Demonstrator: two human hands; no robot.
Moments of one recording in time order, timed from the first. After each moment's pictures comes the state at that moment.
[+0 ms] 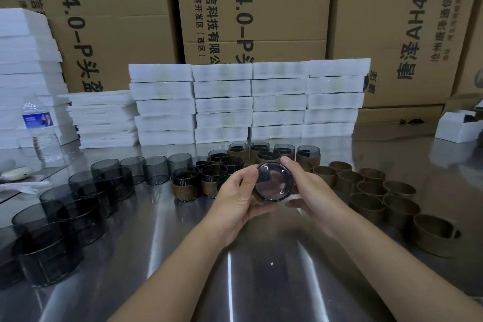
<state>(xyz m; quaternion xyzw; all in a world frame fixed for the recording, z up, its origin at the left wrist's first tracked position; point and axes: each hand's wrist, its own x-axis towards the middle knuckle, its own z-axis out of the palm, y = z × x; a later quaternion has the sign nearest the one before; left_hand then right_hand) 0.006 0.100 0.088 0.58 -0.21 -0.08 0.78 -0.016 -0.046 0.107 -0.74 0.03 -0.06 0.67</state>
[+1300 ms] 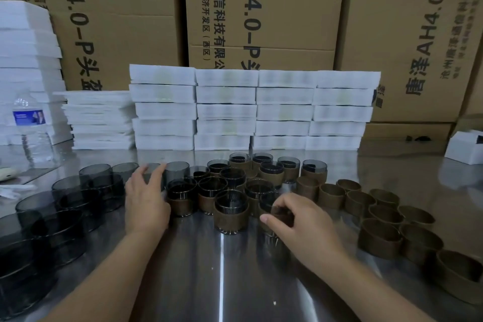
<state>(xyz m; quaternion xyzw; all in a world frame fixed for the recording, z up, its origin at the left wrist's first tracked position) 0.086 0.214 0.066 0.90 0.06 0.32 0.30 -0.002 -0.045 0.075 -0.93 -0.08 -0.25 0.27</state>
